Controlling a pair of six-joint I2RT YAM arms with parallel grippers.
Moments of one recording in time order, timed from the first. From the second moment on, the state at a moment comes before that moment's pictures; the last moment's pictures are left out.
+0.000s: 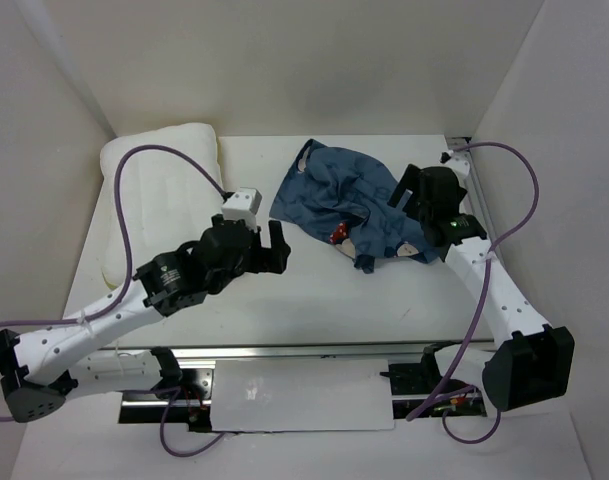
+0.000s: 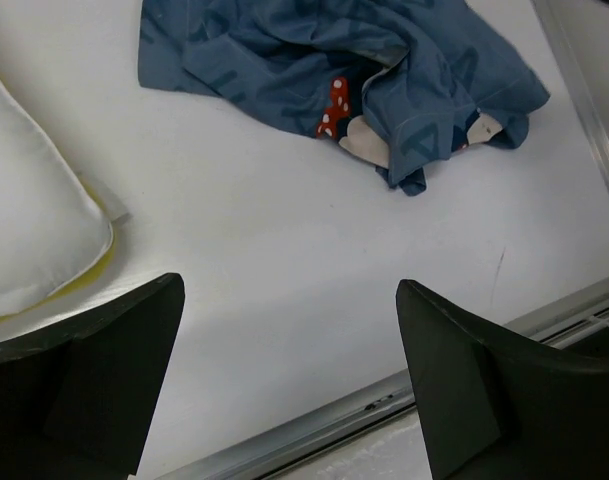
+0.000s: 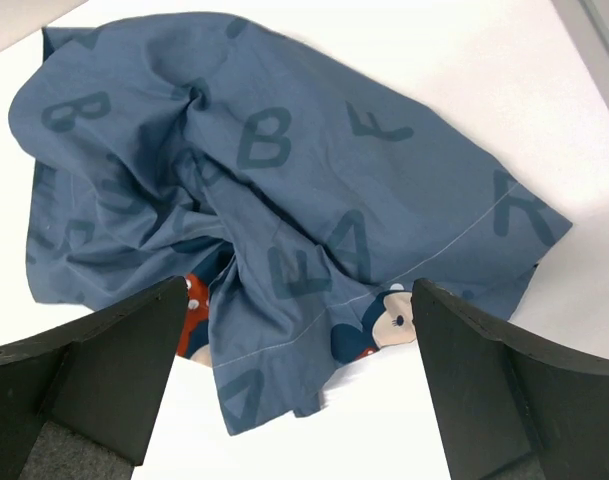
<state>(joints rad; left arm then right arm) -0.96 1.03 1.11 -0.58 -0.47 -0.59 0.20 1.18 1.01 -0.37 0.32 0.50</state>
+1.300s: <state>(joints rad) -0.97 2.22 1.82 -0.46 -0.45 -0.38 -0.13 1.22 0.82 -0.45 0.32 0.76</state>
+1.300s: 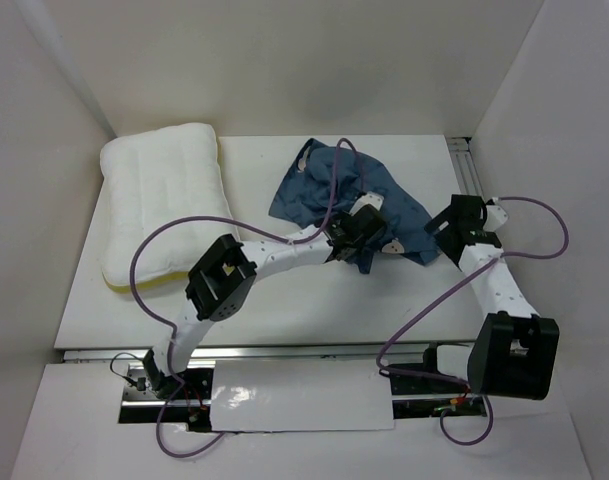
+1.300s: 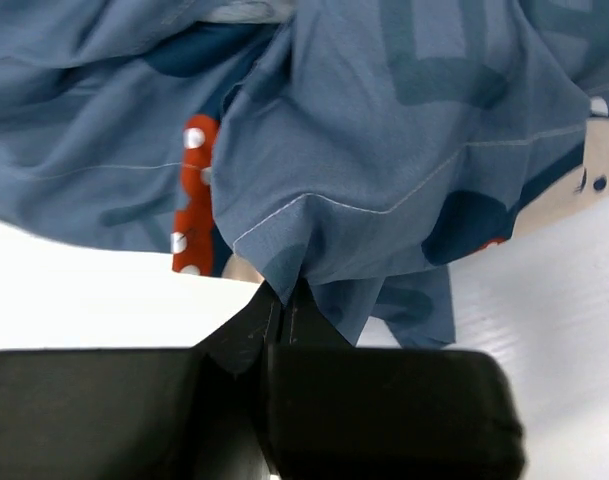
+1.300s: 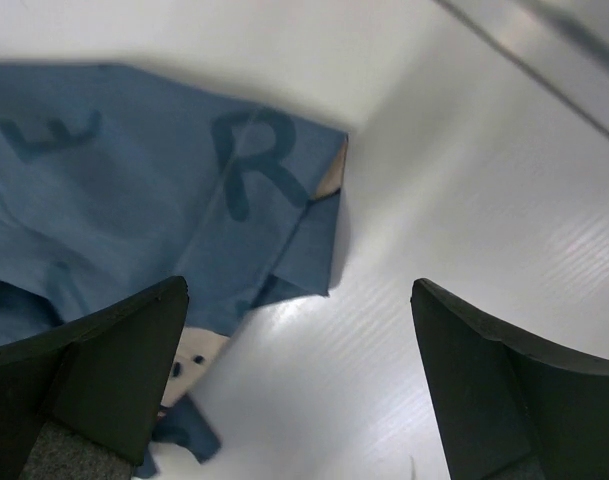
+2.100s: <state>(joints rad) -0.89 1.84 1.81 -0.60 -0.62 -0.42 0.26 0.99 0.60 -0.35 -0.07 0.48</state>
